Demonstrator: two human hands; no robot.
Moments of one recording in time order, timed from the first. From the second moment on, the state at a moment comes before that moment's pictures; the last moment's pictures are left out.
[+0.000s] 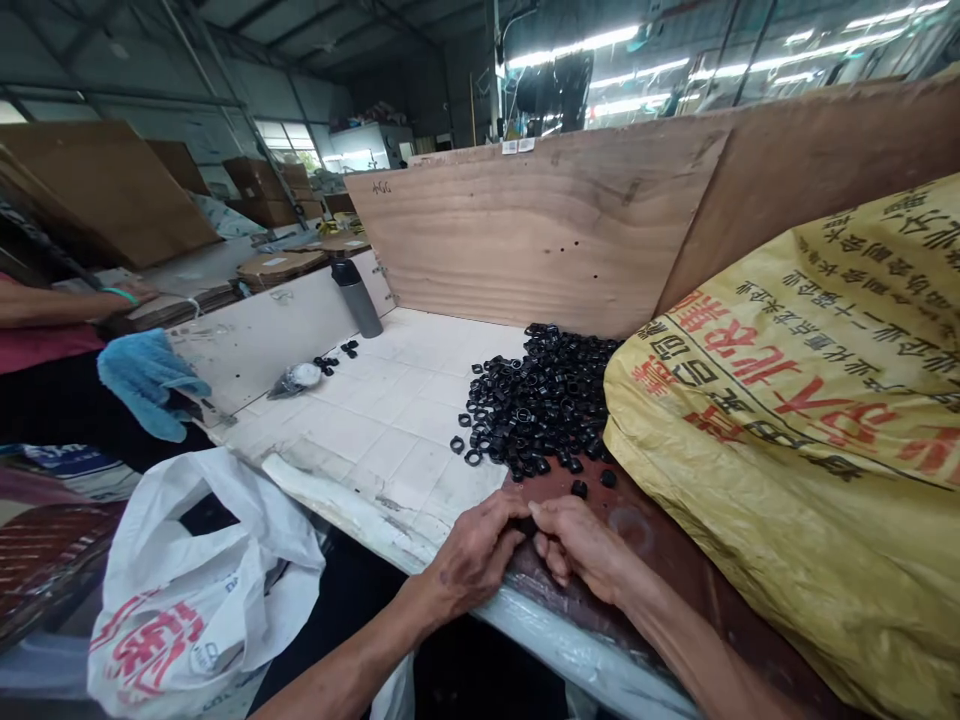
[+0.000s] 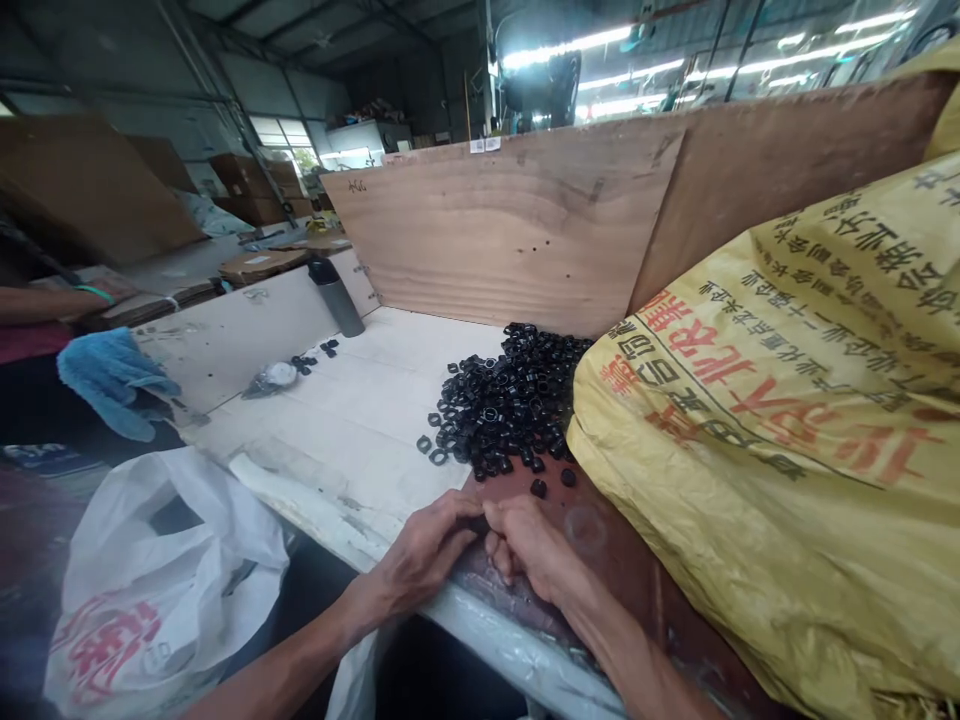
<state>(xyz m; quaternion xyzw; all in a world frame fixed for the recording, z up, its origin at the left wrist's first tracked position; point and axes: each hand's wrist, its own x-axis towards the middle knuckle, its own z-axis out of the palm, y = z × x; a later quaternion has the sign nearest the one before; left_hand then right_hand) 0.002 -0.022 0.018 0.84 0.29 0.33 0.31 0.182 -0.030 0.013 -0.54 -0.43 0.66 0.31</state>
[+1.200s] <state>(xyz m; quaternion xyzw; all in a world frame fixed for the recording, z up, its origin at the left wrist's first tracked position) -0.001 -0.008 -0.006 0.78 0.50 0.33 0.17 0.205 -0.022 0.010 -0.57 -0.75 0.18 0.28</state>
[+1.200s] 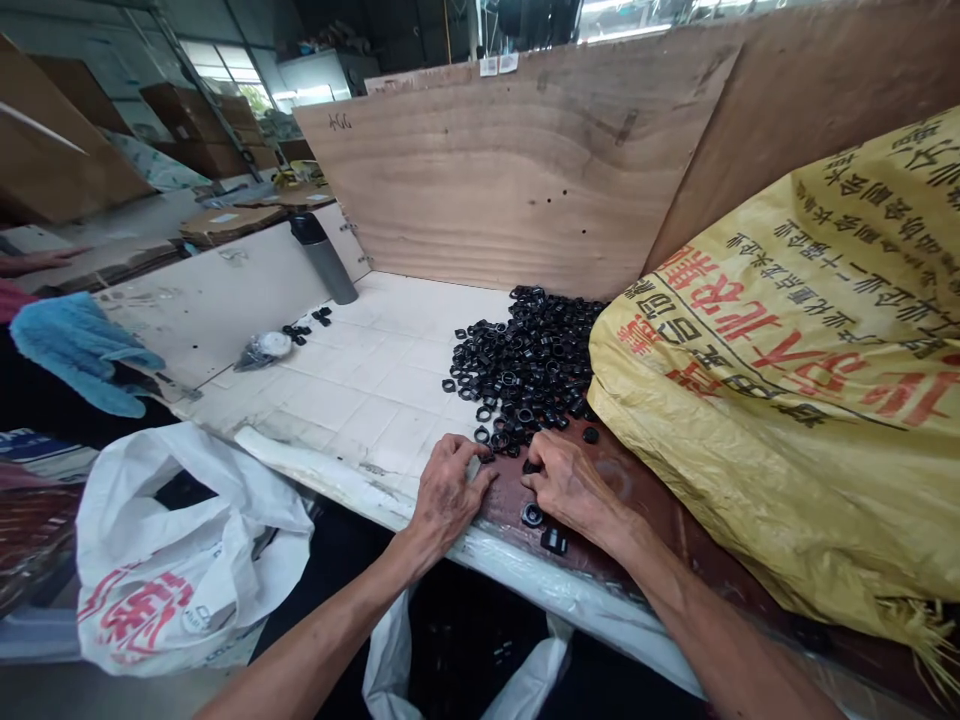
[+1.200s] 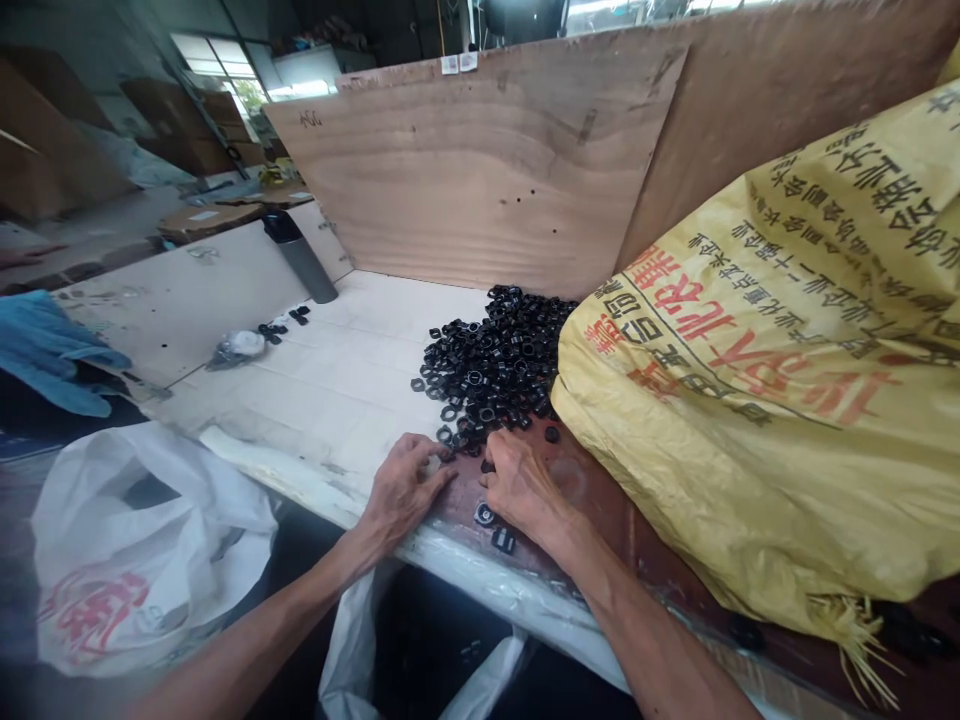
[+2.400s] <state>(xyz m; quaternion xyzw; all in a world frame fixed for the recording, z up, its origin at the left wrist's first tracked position) -0.003 -0.008 -0.001 0.75 0.38 0.40 0.37 0.193 -0.025 0.019 -0.47 -0.74 0.29 0.37</state>
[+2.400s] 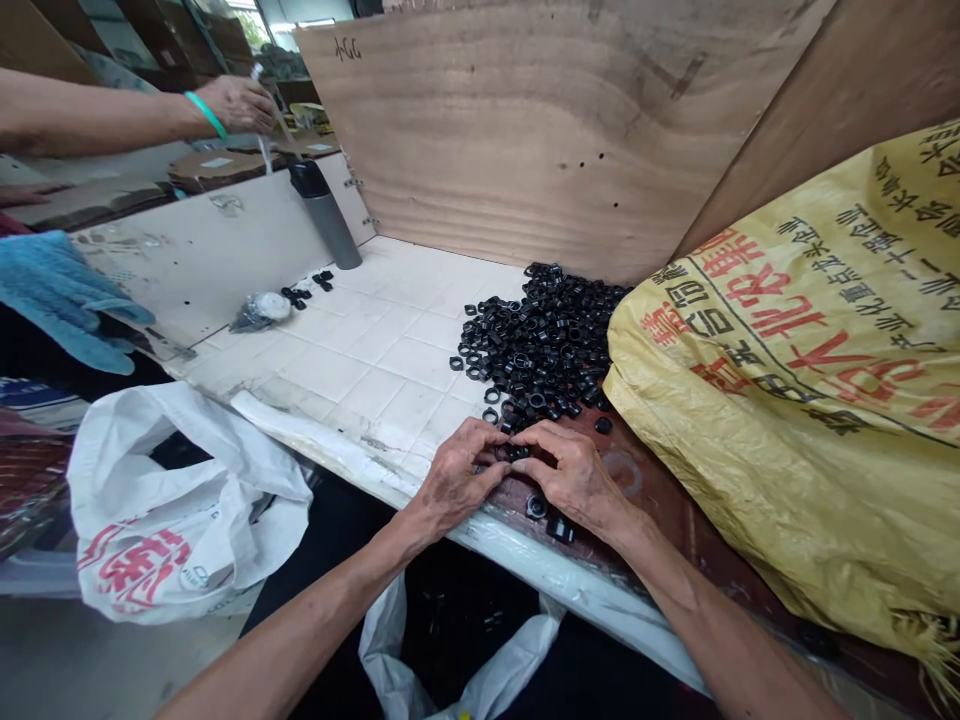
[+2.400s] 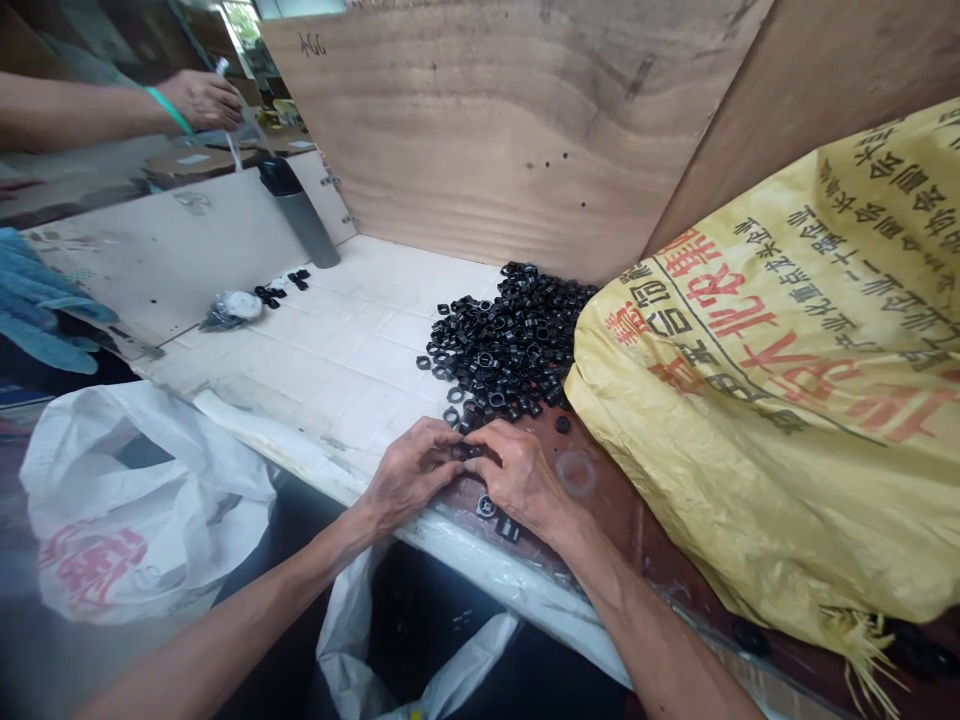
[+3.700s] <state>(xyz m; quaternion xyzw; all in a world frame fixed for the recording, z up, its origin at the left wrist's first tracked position) -0.008 -0.011 0.011 0.60 0.33 0.47 0.56 0.178 -0.027 0.001 -0.47 -0.75 0.18 0.44</state>
